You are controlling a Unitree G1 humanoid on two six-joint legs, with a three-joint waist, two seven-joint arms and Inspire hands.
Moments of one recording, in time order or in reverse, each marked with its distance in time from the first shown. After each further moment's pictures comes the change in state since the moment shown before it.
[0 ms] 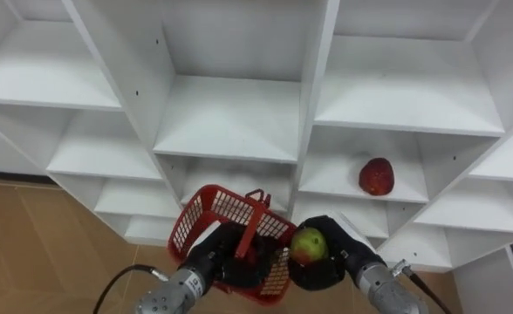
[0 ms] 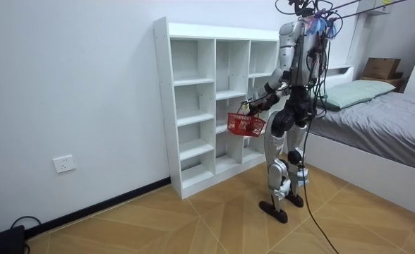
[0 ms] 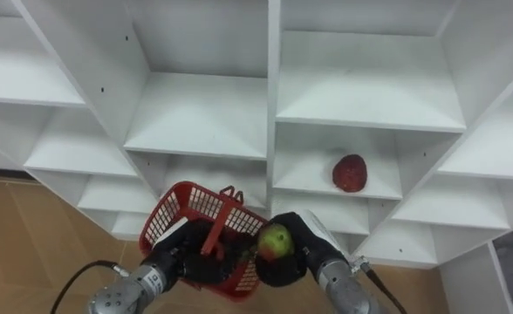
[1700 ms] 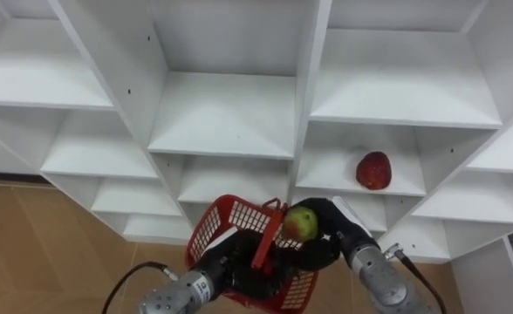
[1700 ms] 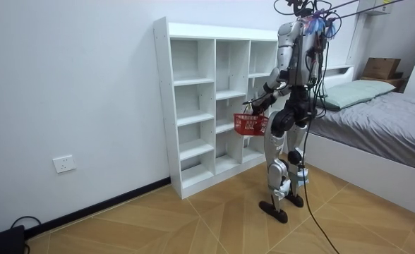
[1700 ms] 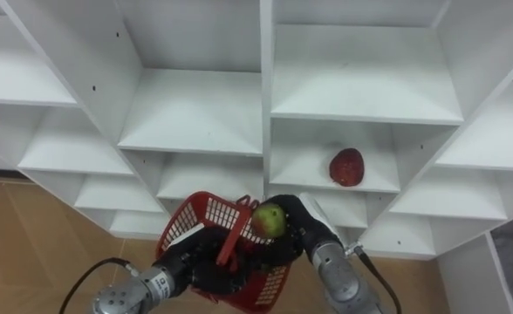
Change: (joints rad) left arm -0.020 0.018 -0.076 -0.001 -0.066 0.001 -0.098; right arm -0.116 0.039 0.031 0.128 0.071 0.004 -0.059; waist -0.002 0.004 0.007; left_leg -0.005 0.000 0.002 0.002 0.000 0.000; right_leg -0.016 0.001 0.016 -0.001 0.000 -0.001
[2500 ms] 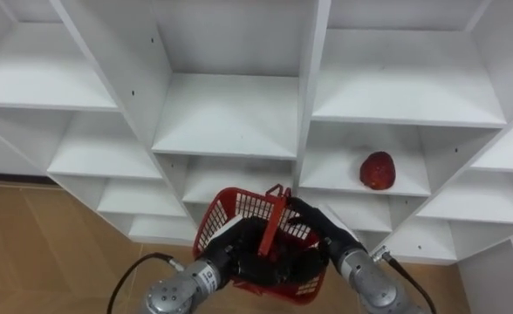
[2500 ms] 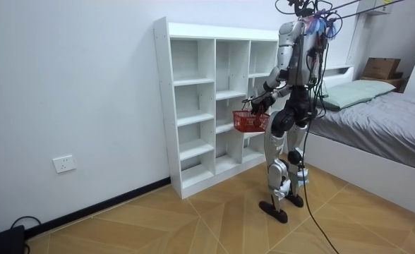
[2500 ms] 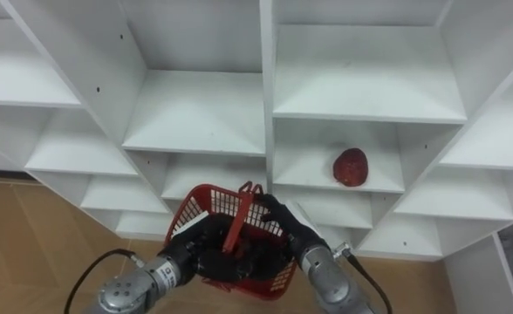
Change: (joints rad) left arm -0.028 -0.008 -0.029 -0.030 -0.052 0.000 0.041; right arm -0.028 -0.002 0.076 0.026 0.055 -0.005 0.006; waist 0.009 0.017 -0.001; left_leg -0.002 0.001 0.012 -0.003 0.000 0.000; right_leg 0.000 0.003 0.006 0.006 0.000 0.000
